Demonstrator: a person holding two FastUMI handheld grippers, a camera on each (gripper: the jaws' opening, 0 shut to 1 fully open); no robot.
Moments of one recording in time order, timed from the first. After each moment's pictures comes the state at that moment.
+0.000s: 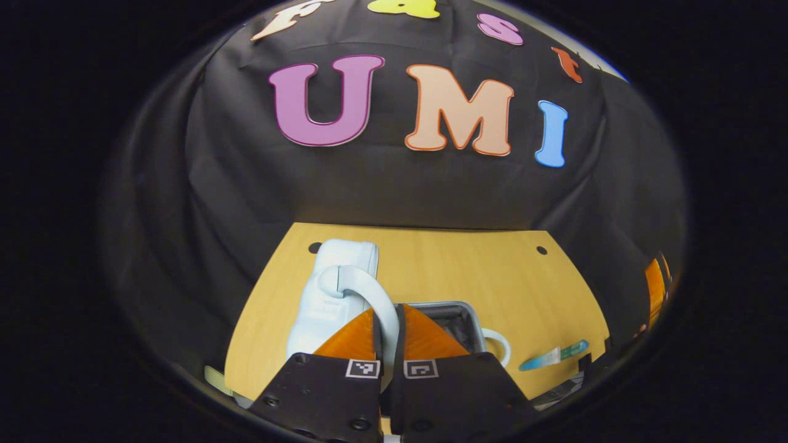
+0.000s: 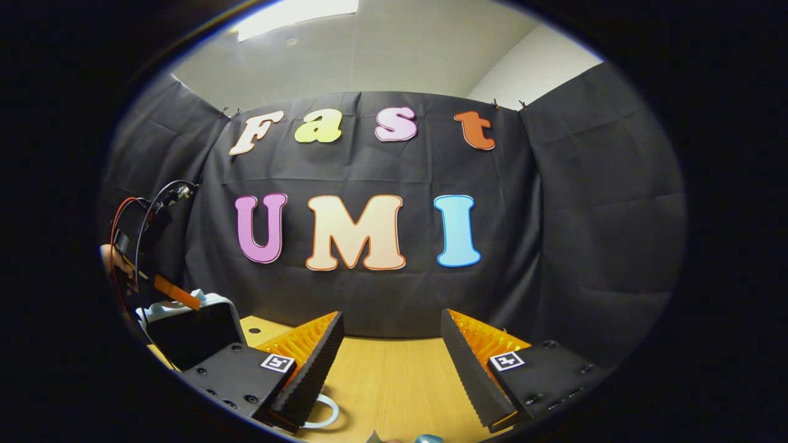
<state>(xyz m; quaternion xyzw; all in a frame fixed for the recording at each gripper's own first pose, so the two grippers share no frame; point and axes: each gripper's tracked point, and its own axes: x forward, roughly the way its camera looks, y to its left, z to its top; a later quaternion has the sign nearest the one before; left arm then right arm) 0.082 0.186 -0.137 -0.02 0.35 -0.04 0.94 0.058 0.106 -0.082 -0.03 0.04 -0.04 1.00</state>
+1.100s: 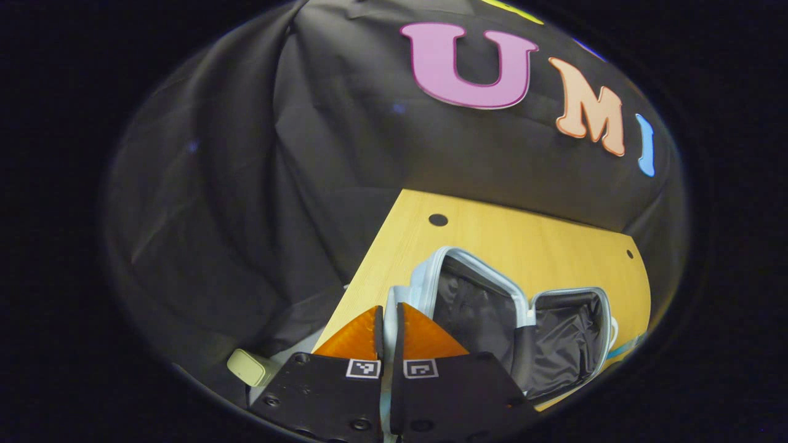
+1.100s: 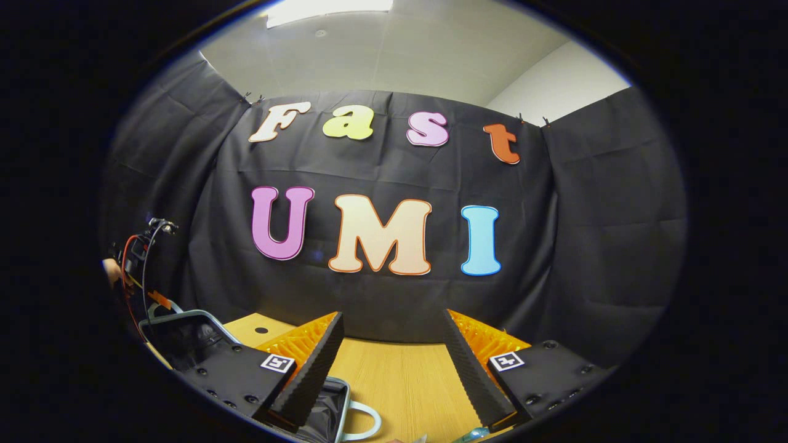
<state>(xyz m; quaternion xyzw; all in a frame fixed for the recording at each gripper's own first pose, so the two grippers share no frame) 0.085 0.423 -0.258 -0.04 0.41 0.10 0.90 0.070 0.201 -0.087 -0.07 0.04 -0.04 1.00</state>
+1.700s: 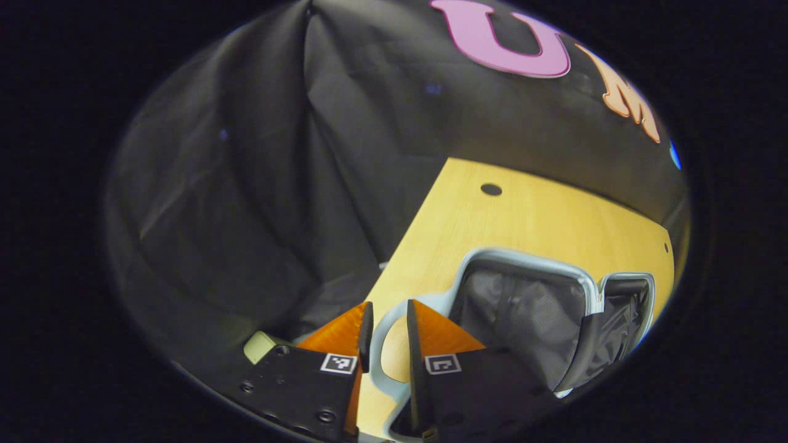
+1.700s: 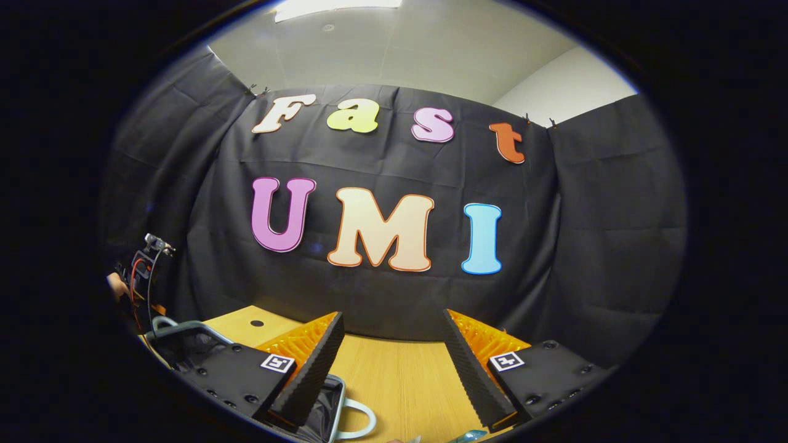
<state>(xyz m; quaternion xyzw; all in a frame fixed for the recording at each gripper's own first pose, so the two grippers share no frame) 0.086 0.459 -0.300 -0.01 0.40 0.17 0.90 0.074 0.191 -0.090 -0.09 0.05 -0.04 0.99</state>
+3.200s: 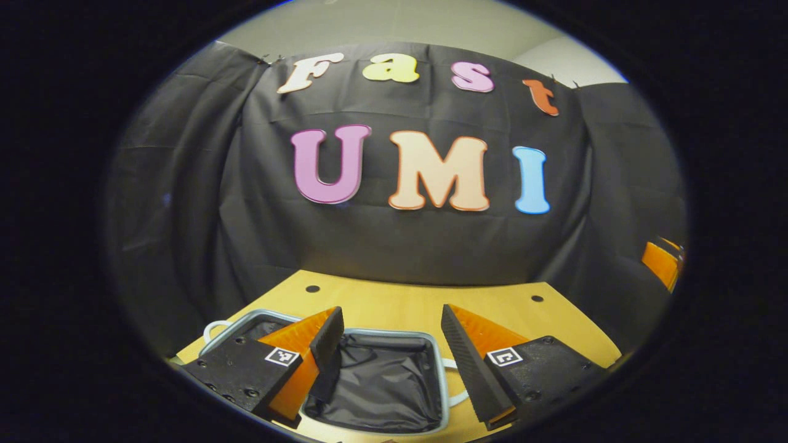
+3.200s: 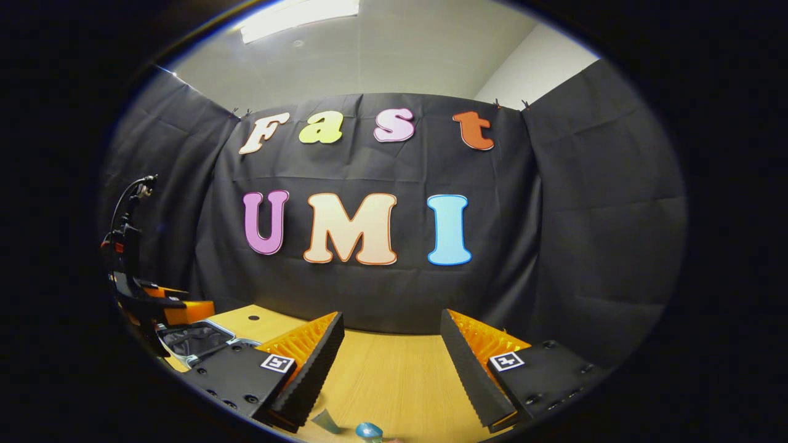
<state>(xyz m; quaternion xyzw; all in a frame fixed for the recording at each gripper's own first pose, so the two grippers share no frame) 0.019 0.039 -0.134 -0.02 0.15 -0.02 0.99 0.018 0.013 -0.079 -0.04 0.05 0.00 1.00</state>
